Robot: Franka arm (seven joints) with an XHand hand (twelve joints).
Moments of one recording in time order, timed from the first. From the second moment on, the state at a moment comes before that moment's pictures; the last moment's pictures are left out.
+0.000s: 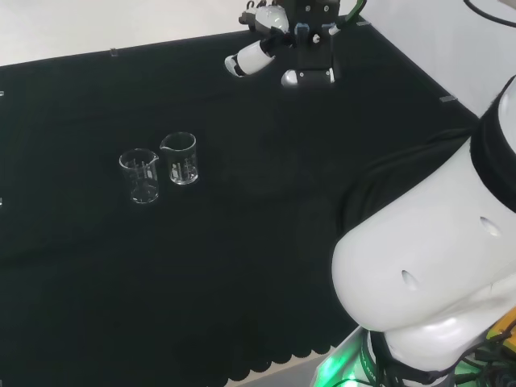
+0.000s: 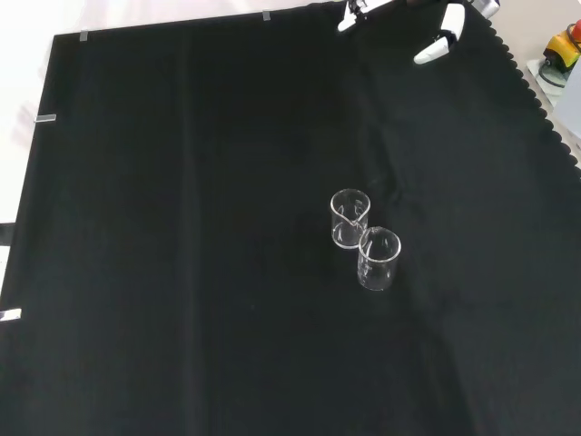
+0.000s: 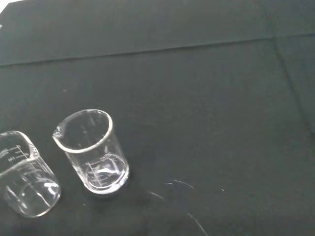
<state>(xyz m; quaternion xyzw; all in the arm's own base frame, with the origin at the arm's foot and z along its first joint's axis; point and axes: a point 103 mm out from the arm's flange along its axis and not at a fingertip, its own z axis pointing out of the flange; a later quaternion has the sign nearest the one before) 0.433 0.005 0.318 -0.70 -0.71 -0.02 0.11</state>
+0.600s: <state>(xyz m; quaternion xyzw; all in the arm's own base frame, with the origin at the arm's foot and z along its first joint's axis) 0.451 0.002 0.272 -0.69 -0.71 -0.03 0.16</state>
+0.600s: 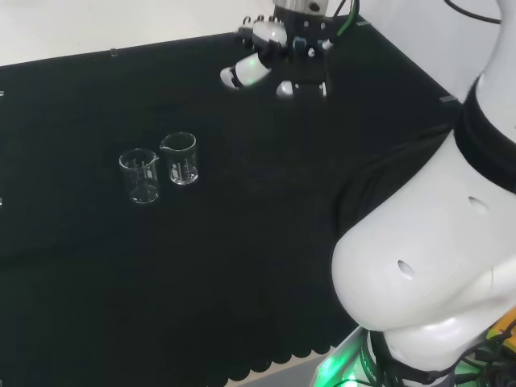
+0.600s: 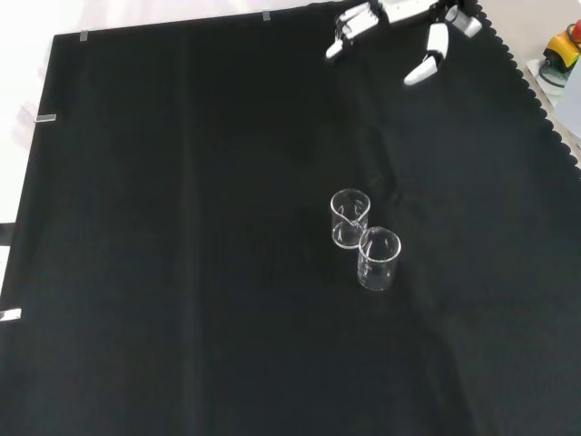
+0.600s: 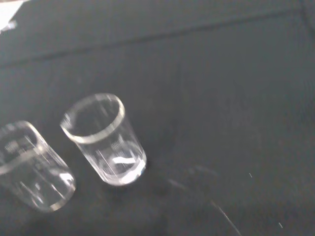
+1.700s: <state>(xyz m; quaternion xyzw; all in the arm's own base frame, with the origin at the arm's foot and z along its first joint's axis) 0.487 0.014 0.204 -0.64 -0.74 -0.05 0.20</state>
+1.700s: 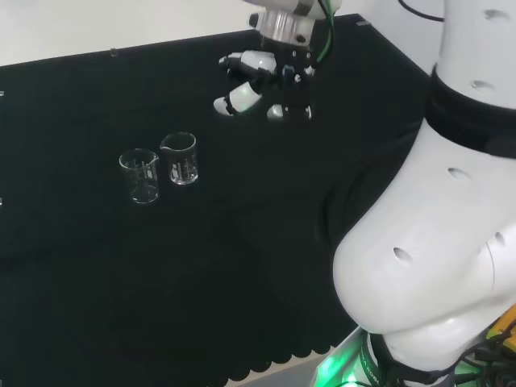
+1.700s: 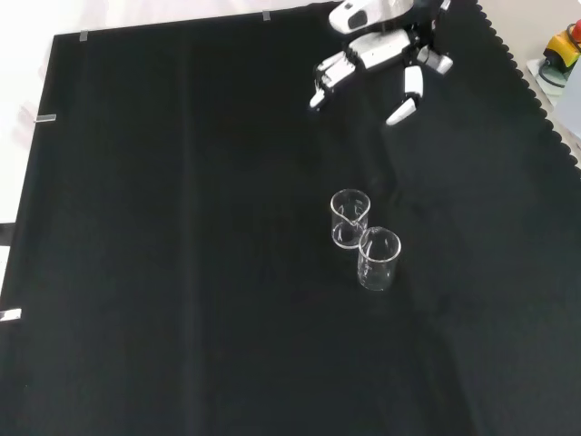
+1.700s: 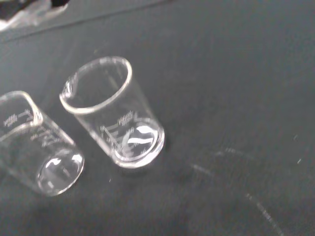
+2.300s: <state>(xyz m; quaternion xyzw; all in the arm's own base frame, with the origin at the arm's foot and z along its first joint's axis) 0.508 0.007 0.156 -0.59 -0.75 -0.11 0.26</state>
